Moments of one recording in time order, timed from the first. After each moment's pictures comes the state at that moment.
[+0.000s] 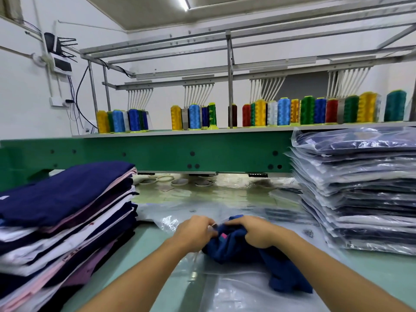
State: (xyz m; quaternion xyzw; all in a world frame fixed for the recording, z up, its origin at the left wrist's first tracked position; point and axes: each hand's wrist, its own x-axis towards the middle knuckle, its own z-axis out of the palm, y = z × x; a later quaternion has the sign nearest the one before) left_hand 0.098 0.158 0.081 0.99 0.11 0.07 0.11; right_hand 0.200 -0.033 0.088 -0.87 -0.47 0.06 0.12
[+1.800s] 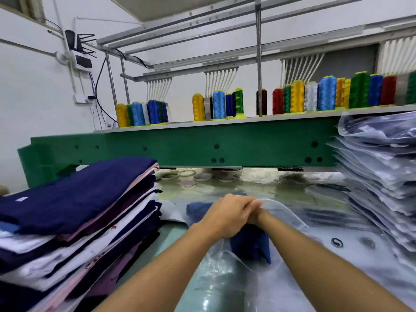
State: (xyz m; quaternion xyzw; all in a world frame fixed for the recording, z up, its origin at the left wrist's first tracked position) left_hand 0.129 0.180 0.111 0.97 -0.02 0.19 0.15; right_hand 0.238 0.096 0.077 -0.90 -0.33 0.02 0.27
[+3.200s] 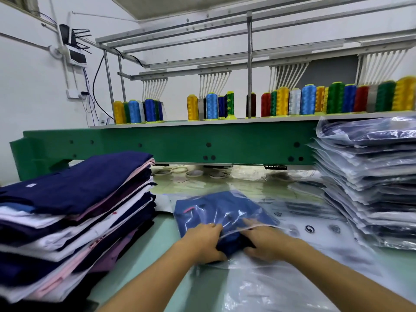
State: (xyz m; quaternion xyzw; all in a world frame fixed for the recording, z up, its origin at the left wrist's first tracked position) left_hand 0.067 0.189 0.048 1.00 0.04 0.03 0.00; right_hand 0.187 0.003 0.038 -0.87 -0.50 -0.03 0.01
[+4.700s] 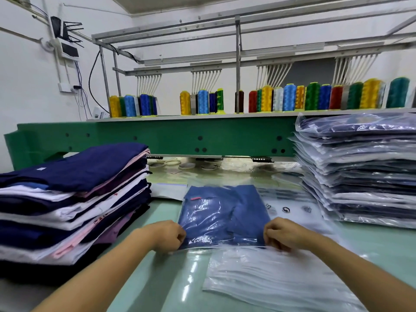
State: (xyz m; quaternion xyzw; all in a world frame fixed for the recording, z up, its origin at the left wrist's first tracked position) left_hand -0.013 0.219 0.054 0.99 0.06 -0.10 -0.01; right_hand 0.169 -0.107 0.028 -0.88 -0.34 0.16 0.29
